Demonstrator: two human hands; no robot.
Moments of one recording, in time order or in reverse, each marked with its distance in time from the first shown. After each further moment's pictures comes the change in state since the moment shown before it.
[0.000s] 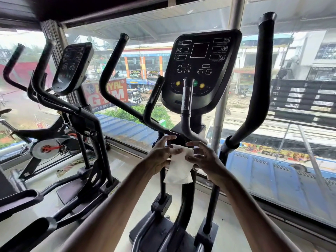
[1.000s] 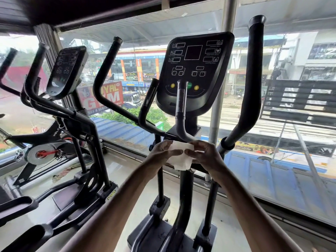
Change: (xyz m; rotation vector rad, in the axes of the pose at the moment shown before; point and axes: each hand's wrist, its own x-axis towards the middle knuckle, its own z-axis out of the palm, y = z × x) left_hand 0.002 -0.004 0.010 0.168 -0.005 0.177; right_hand 0.008 -0.015 -0.010 -0.009 0.157 -0.083
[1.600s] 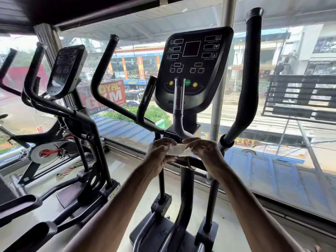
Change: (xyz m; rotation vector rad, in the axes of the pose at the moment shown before) left_hand 0.007 -0.002 0.013 -0.229 0.106 -0.018; right_hand 0.001 -0.001 -0.008 0.137 -0.060 -0.040
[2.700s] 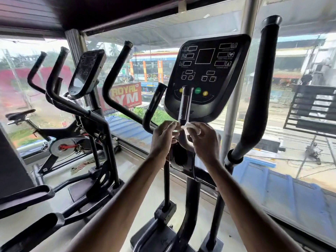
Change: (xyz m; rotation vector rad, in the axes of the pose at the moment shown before) left_hand 0.025 0.058 0.042 0.150 0.279 0.222; right_hand 0.071 -0.023 0.008 -0.564 0.353 -0.419
